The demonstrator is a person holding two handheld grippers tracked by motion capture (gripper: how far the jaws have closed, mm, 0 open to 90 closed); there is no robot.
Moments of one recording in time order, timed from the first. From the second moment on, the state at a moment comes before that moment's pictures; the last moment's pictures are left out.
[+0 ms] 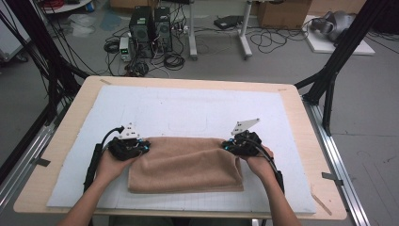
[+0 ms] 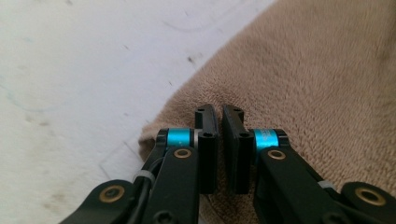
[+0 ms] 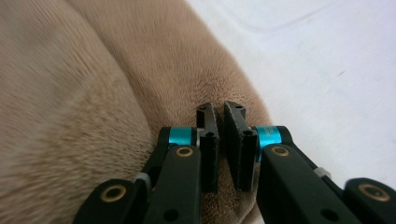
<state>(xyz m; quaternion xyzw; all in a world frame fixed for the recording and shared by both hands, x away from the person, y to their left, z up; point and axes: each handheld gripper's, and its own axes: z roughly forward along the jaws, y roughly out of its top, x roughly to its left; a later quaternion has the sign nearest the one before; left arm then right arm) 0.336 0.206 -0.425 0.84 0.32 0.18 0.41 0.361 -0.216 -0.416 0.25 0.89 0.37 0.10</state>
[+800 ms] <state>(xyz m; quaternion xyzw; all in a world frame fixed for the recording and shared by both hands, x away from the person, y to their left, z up) 0.302 0.217 -0.414 0.81 0.32 0.18 0.45 0.319 -0.230 -0.399 0.24 0.86 0.43 0.10</state>
